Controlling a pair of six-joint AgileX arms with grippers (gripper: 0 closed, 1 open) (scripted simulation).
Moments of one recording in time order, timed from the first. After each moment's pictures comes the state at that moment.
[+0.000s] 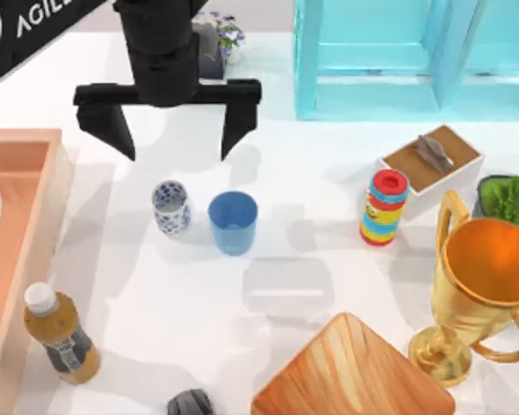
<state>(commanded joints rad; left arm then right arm) -0.46 2.23 2.09 -1.44 0.00 -0.43 0.00 0.00 0.00 0.00 0.00 0.00</state>
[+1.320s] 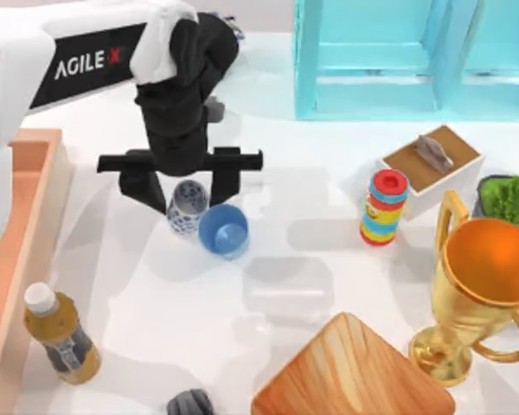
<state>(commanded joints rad) -0.46 2.26 1.76 -1.07 0.00 -0.43 0.00 0.00 0.00 0.00 0.00 0.00</state>
